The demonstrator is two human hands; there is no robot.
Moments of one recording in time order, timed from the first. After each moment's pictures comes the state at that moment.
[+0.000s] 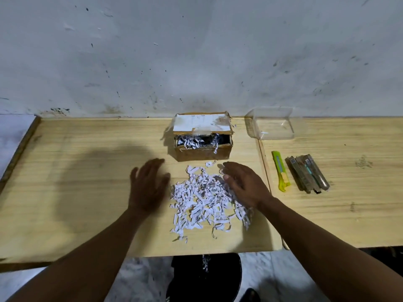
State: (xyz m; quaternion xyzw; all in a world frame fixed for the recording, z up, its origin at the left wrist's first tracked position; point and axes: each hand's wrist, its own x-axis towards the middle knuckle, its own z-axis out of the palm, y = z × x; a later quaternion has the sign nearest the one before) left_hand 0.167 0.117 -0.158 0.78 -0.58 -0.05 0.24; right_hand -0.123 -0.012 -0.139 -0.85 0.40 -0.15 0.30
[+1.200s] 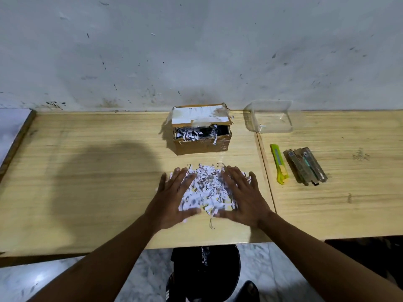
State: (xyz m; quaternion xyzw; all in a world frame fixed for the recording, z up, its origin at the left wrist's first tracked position) left_hand 0.113 0.138 -0.162 0.67 -0.72 -0.18 0.10; right_hand -0.144 0.036 -0.157 -0.92 0.36 0.00 0.18
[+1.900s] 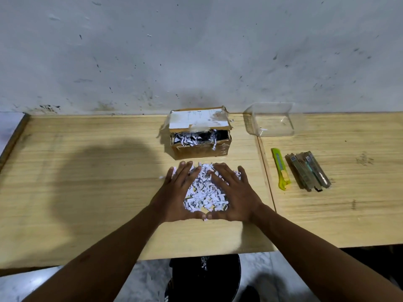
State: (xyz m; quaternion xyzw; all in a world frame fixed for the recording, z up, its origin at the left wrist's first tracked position) left_hand 0.115 0.098 -0.165 0.63 -0.75 -0.16 0.09; right_hand -0.117 0.010 -0.166 -0.94 0.30 -0.02 0.14
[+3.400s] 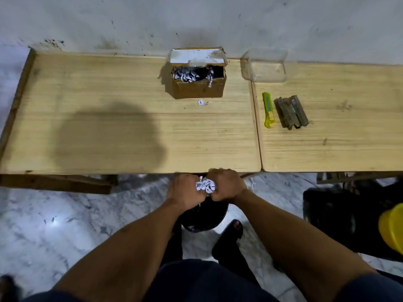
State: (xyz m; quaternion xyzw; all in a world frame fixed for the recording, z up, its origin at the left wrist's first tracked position) left_hand -0.009 0.250 -0.134 0.77 -0.55 -0.31 0.10; right_hand -0.153 0.169 -0.140 -0.92 0.31 0.02 0.24
